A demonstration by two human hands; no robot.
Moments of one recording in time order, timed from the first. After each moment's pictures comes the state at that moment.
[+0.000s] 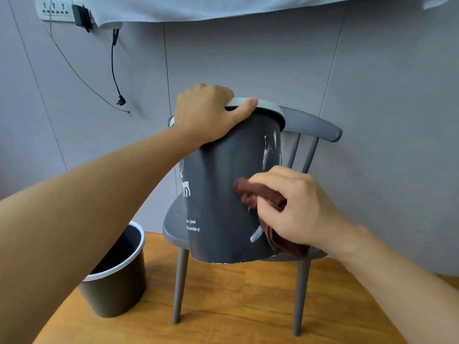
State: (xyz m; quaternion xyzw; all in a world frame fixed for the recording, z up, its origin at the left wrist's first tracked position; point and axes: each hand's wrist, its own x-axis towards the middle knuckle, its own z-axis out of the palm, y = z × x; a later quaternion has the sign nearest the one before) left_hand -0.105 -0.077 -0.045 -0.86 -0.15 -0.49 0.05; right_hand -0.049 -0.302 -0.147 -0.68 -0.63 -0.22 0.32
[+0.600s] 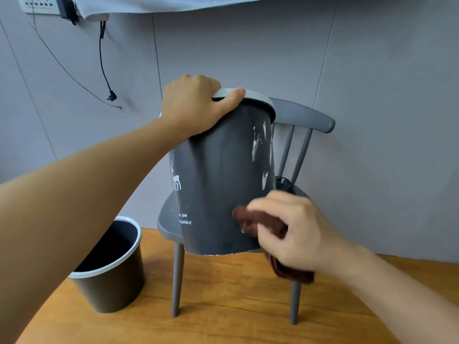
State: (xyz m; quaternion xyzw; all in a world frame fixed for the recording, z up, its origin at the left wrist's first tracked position) left_hand -0.102 -0.069 -0.045 -0.86 -0.16 -0.48 0.04; right_hand -0.056 -0.330 -0.183 -0.67 -0.65 -0.15 0.32
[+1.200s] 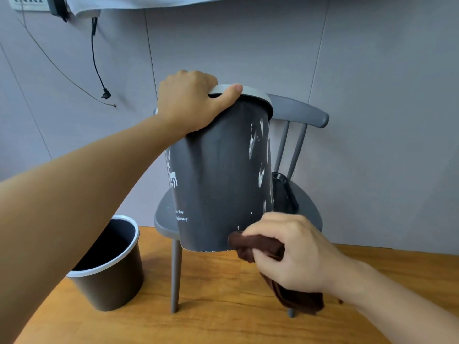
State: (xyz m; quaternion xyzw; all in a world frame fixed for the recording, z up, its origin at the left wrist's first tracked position) left_hand -0.104 -0.079 -0.044 -0.86 -0.15 -0.48 0.04; right_hand -0.074 -0.348 -0.201 -0.68 -0.65 -0.09 0.33
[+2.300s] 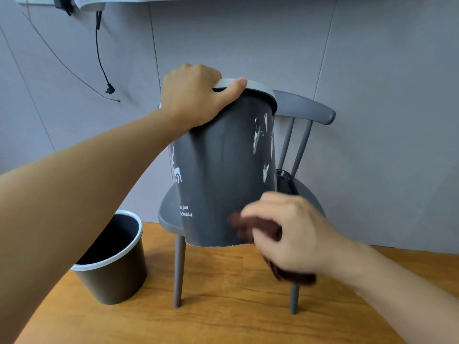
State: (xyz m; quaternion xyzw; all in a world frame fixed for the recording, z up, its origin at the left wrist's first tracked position) left_hand -0.105 -0.076 -0.044 -0.86 -0.16 -0.48 0.03; right_hand -0.076 -0.335 -0.183 -0.70 -0.65 -0.11 0.28
